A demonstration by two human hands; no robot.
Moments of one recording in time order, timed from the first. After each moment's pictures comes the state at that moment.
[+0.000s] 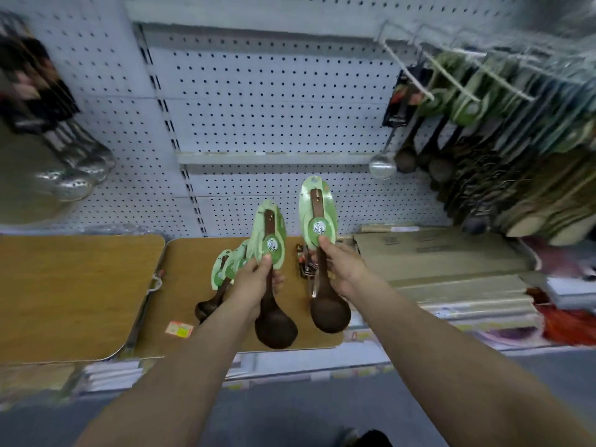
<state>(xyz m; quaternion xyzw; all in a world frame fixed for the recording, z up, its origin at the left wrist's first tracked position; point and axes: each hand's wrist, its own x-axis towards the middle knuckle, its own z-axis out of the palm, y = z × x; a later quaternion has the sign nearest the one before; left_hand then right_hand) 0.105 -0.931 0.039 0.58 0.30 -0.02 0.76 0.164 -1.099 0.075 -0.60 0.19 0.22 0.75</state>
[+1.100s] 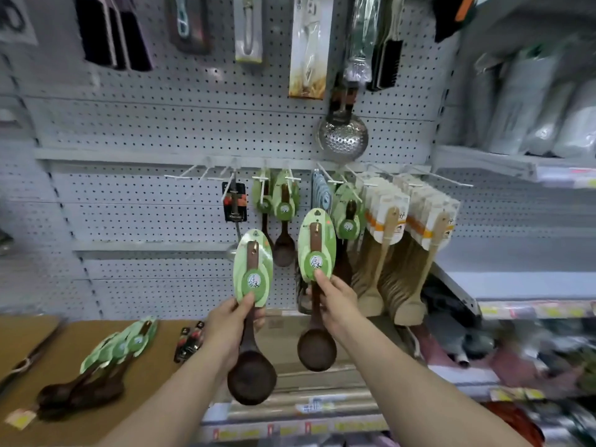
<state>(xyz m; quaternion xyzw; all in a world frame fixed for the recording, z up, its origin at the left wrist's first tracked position) 0.132 -1.332 0.160 0.53 0.20 0.13 0.82 0.211 -1.506 0.179 -0.55 0.06 0.08 0.83</state>
